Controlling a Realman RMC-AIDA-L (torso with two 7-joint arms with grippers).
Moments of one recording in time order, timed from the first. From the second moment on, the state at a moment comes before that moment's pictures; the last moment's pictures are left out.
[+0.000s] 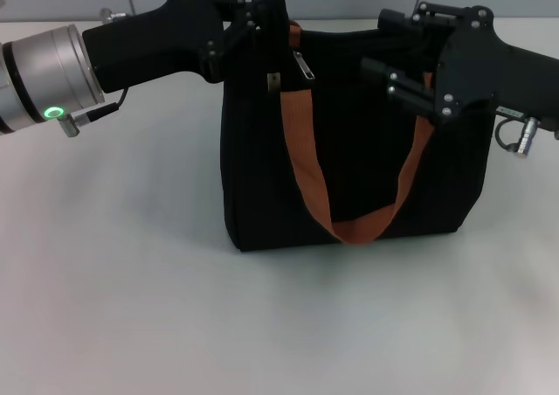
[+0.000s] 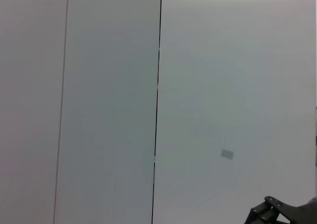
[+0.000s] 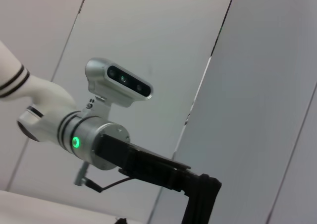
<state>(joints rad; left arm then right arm) -0.73 -2.07 0.57 0.49 1.77 1.61 -1.14 0.51 2.09 -0.85 -0.65 -1.52 -1.57 0.73</state>
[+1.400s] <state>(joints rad) -0.73 -2.07 0.57 0.48 1.77 1.62 -1.15 0.50 2.09 -1.22 -0.61 -1.28 -1.36 0.33</state>
